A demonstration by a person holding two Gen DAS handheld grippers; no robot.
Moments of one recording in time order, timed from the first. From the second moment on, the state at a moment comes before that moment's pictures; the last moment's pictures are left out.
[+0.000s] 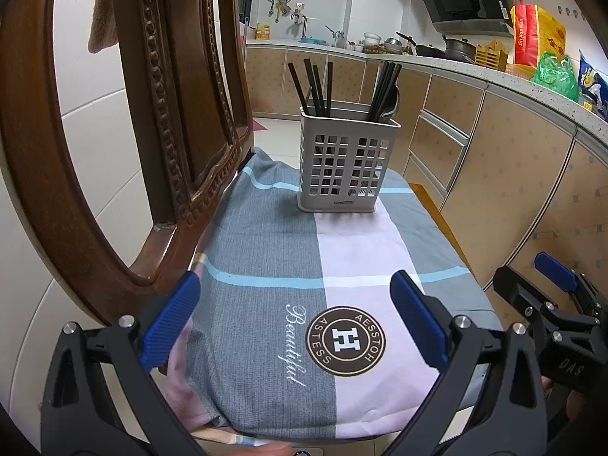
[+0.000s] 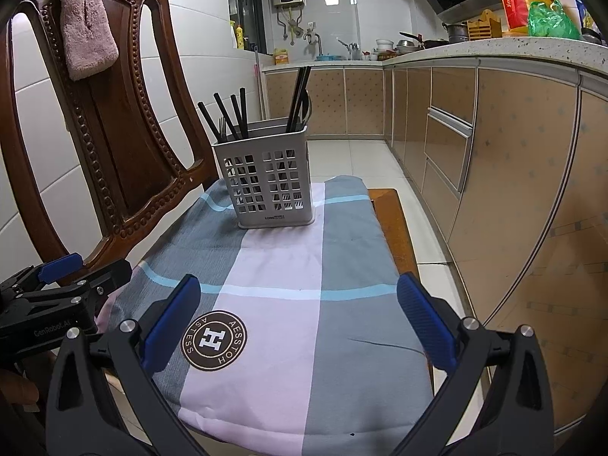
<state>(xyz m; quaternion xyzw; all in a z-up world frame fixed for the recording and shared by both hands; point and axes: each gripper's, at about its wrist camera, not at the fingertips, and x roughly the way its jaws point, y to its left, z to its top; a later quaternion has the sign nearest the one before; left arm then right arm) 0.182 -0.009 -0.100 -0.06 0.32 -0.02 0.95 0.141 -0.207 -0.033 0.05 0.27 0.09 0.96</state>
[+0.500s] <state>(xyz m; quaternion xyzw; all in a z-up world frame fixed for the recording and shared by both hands) 0.182 -0.009 -0.099 -0.06 0.32 -0.02 0.95 0.140 -0.208 -0.033 0.05 0.27 0.09 0.96</state>
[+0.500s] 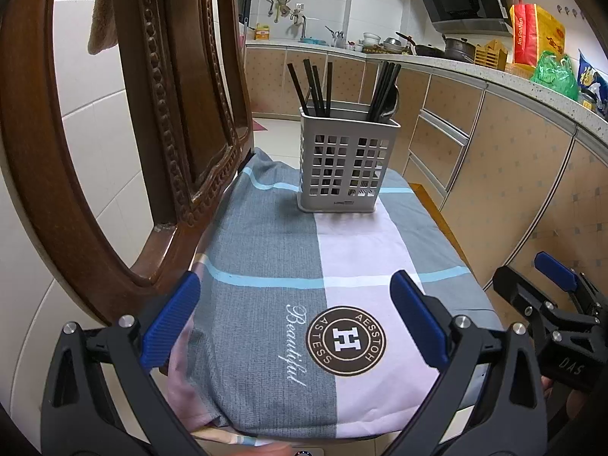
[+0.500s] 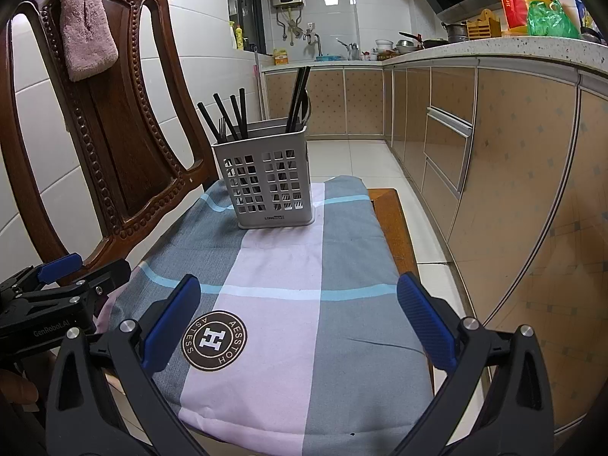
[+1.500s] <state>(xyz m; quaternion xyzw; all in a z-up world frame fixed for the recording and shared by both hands) 0.180 -0.006 -0.098 -0.05 0.31 -0.03 0.95 0.140 -0.206 -0.033 0.05 0.27 0.09 0.96</state>
